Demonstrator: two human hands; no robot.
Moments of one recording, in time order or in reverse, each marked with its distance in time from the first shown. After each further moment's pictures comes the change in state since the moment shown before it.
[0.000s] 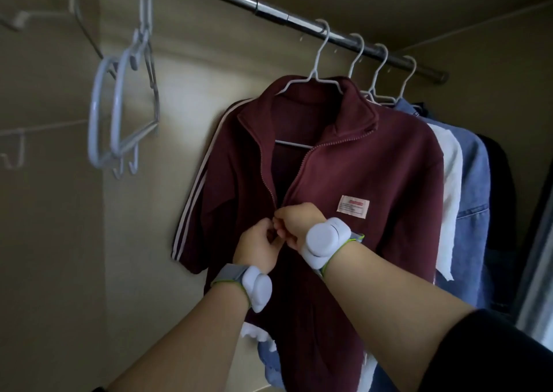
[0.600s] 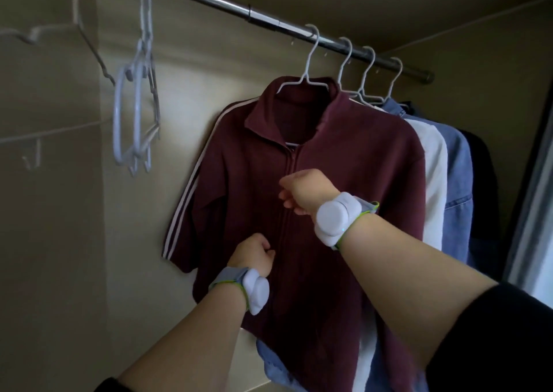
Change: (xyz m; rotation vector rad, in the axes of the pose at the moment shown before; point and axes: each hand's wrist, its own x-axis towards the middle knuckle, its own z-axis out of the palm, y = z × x) left_hand -0.010 -0.015 0.001 0.288 -0.145 -0.192; right_hand -0.022 -0.029 -0.022 -0.186 0.079 -0.258
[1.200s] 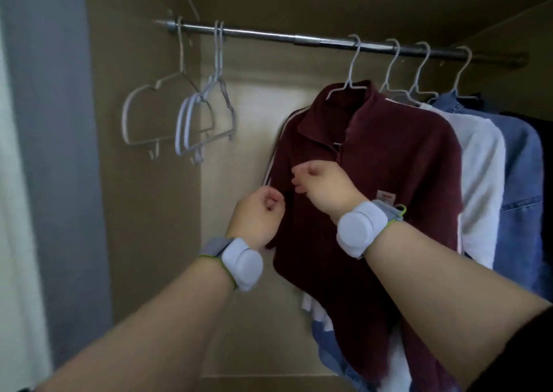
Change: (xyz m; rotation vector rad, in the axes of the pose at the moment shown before) left_hand -0.120 0.069 -0.102 -0.104 0.460 0.081; right_hand -0.056 -0.004 -0.002 0.089 -0.103 -0.547
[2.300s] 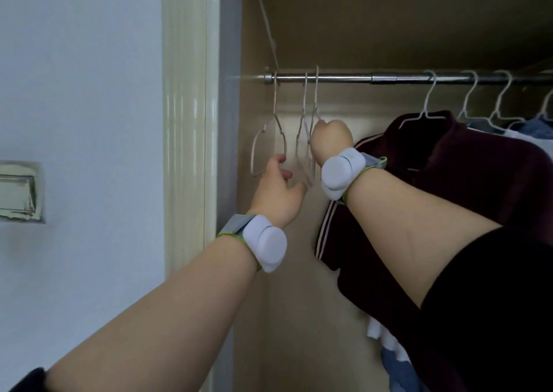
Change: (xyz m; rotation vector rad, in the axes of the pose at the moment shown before) left_hand -0.007 0.043 -0.149 0.007 0.148 0.015; right_hand 0.029 -0.175 0.066 -0.053 0.224 0.033
